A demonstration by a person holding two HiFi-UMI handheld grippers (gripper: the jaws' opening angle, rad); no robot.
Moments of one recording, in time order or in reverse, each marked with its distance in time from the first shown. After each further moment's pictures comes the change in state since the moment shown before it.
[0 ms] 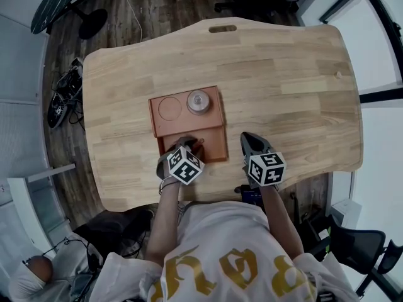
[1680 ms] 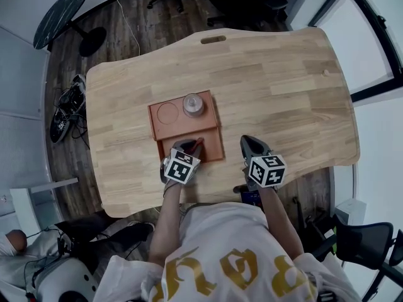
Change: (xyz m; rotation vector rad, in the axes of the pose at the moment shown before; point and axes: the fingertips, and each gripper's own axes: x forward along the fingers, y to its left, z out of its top) left arm -0.032 0.002 0.032 -0.209 -0.209 0.027; right arm -0.039 0.002 0.007 0.084 -0.104 -0.024
